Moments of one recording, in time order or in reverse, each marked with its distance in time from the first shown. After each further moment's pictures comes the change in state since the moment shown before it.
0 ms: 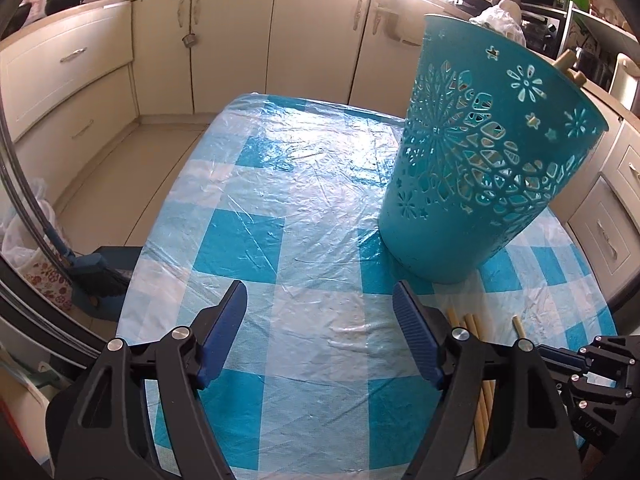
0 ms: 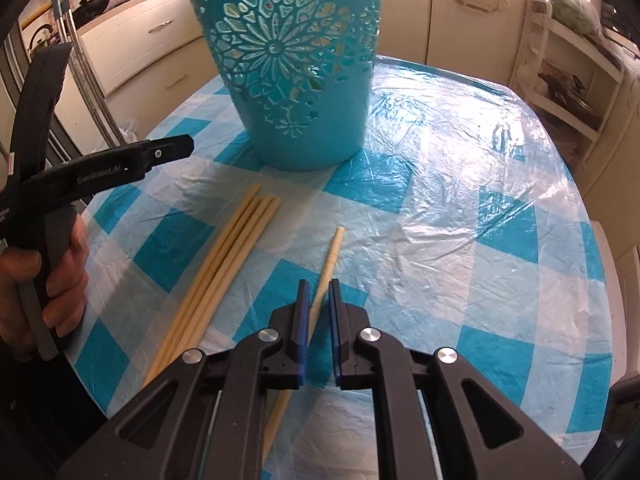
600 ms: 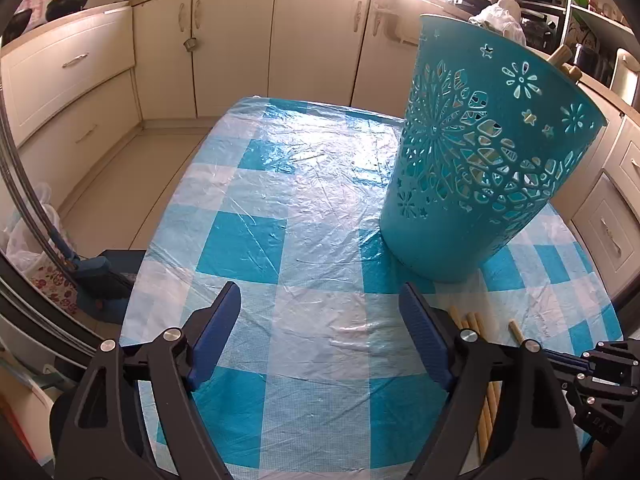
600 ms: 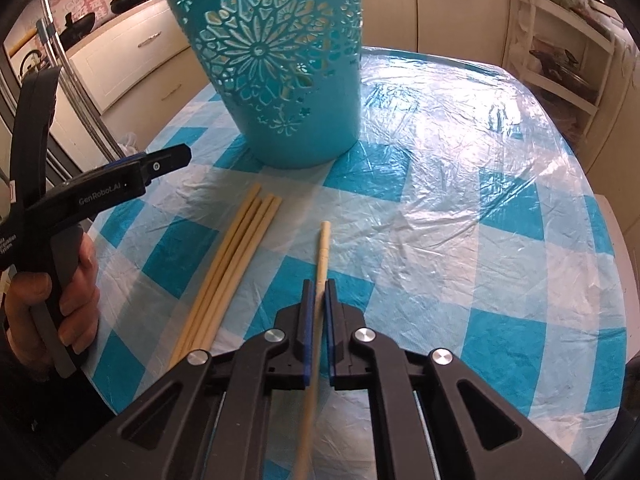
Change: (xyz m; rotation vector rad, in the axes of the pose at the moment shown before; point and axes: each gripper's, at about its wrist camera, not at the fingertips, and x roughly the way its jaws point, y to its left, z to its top) left arm -0.003 -0.001 -0.001 0.012 -0.005 0.016; right arm -0.002 -0.008 -0.002 0.098 -0.012 0.062
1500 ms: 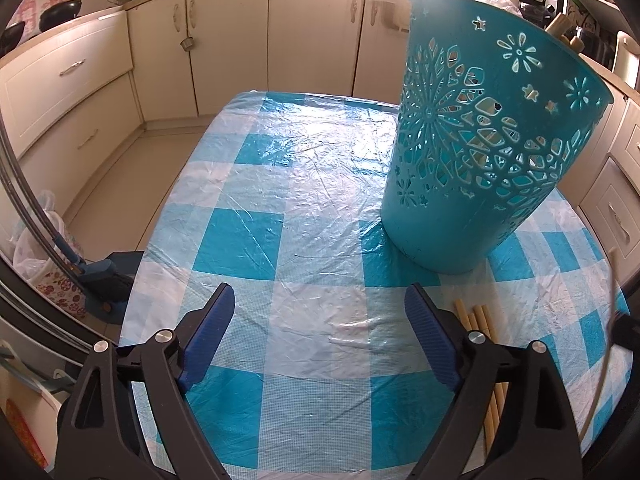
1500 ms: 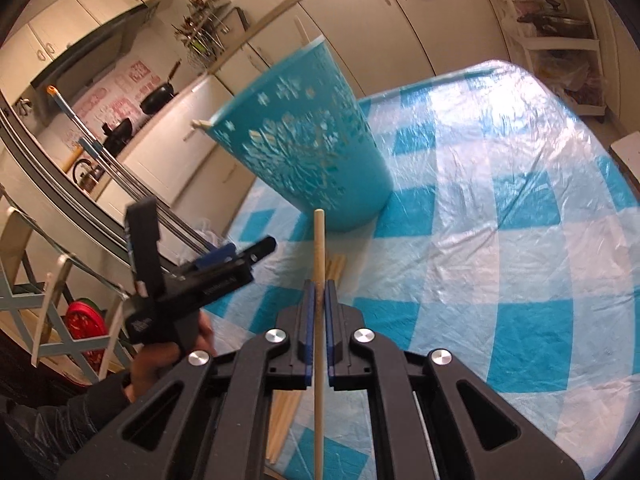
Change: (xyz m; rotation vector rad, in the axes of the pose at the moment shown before) left arm 0.005 -0.006 0.000 0.040 0.027 0.029; right arm -0.059 -0.026 0.006 0.227 -0.196 0.335
